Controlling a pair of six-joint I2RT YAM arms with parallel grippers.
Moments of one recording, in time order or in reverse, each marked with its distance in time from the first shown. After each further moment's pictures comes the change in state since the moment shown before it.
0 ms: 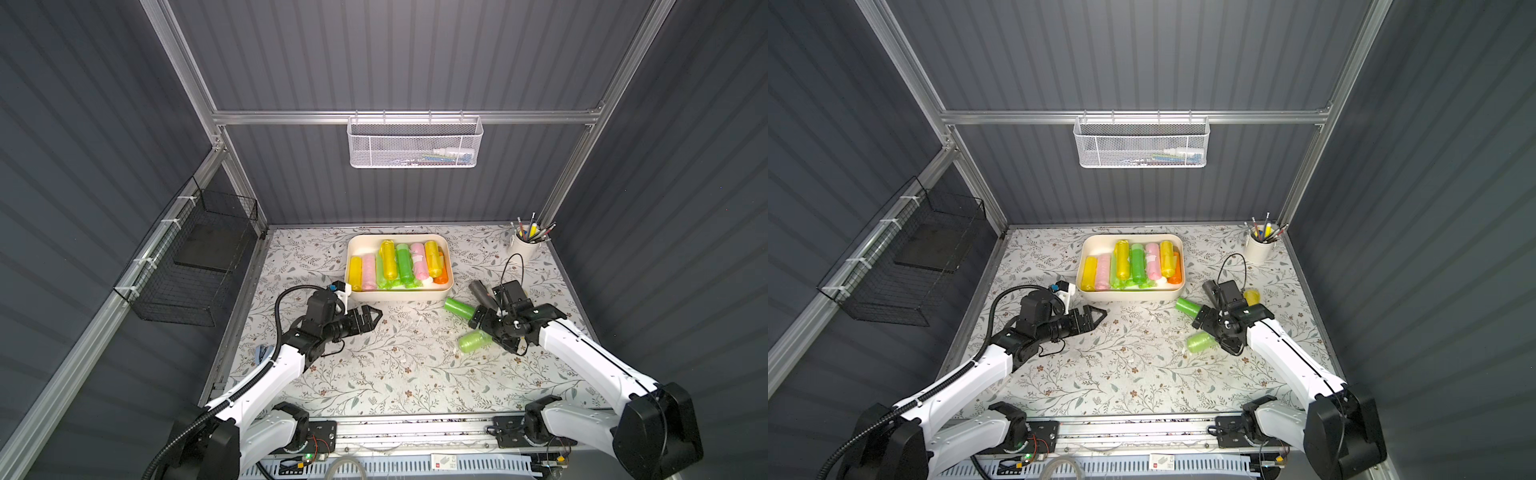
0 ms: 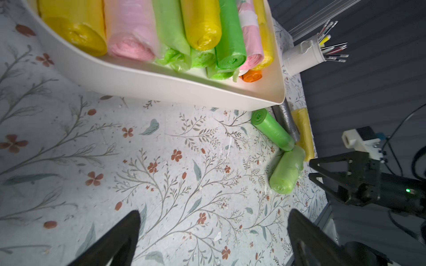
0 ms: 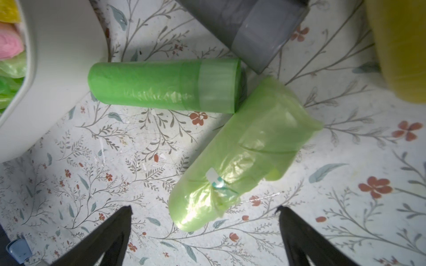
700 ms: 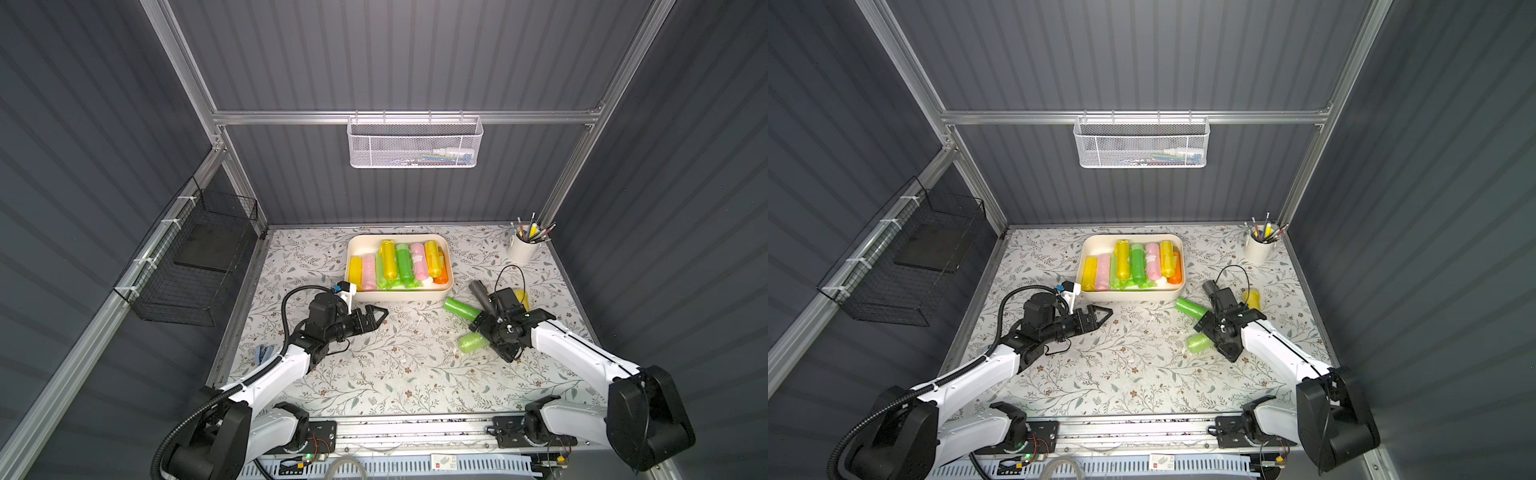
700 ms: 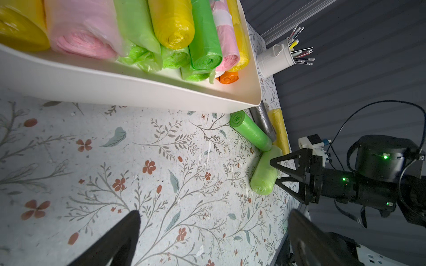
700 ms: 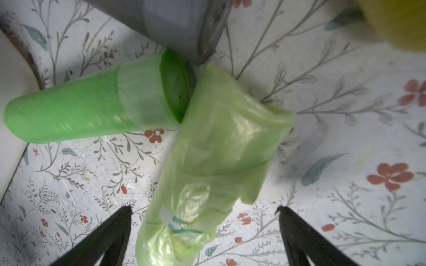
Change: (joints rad) left arm 0.000 0.089 -0.062 0.217 0.093 -0.058; right arm 0.000 0.062 -0.097 0.089 0.044 0.205
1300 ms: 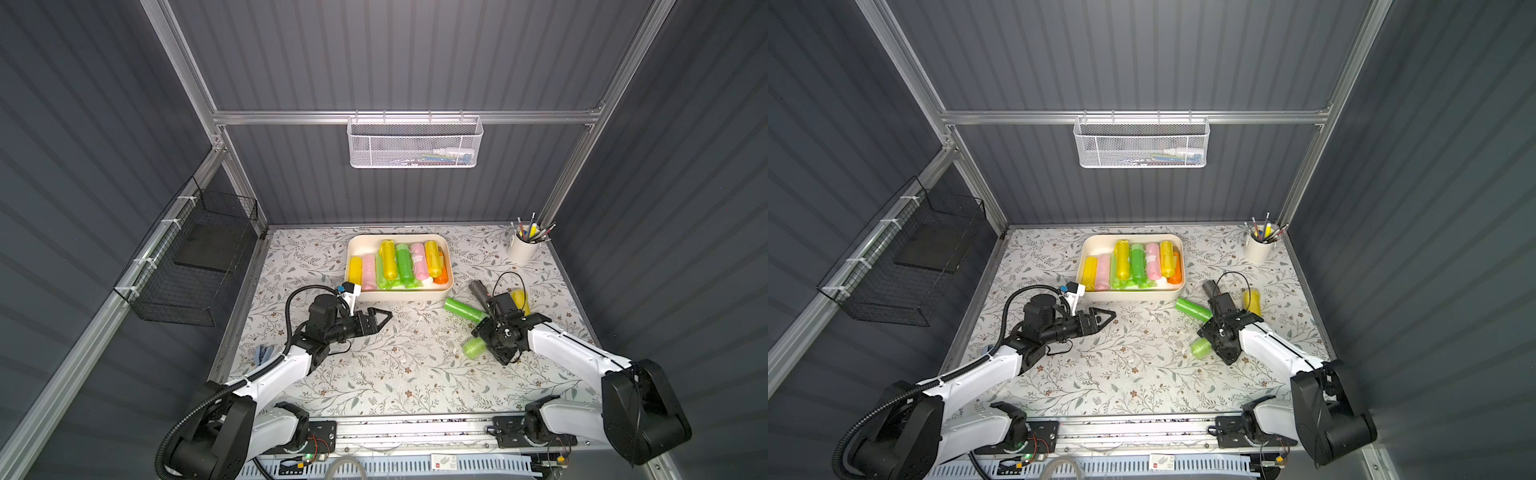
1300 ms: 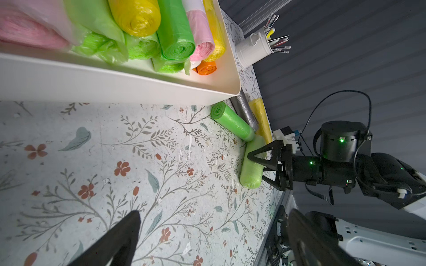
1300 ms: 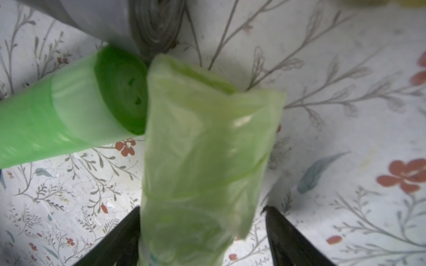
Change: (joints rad) left arm 0.000 0.019 -0.033 0.113 0.111 0.000; right arm 0.000 0.041 -0.045 0.058 0.007 0.061
